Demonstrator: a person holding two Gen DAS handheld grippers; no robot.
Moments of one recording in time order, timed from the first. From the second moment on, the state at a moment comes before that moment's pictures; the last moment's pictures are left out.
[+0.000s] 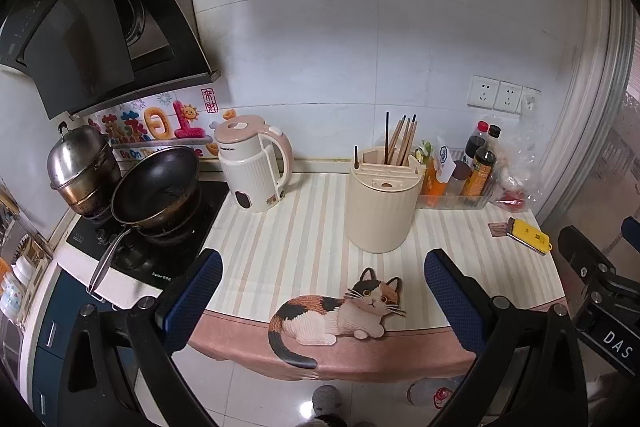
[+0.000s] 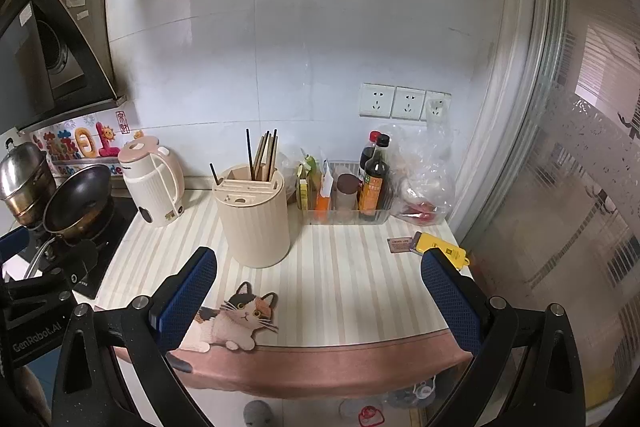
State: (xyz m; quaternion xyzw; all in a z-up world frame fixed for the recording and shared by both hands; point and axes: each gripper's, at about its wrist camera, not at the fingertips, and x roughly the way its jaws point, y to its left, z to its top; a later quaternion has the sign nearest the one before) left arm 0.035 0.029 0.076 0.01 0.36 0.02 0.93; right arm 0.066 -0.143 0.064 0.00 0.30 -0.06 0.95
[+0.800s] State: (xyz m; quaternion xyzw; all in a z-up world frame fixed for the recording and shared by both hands) left arm 0.038 0.029 0.068 0.01 0.37 0.02 0.93; right arm 0.073 -0.144 0.055 -0.01 0.31 -0.06 0.95
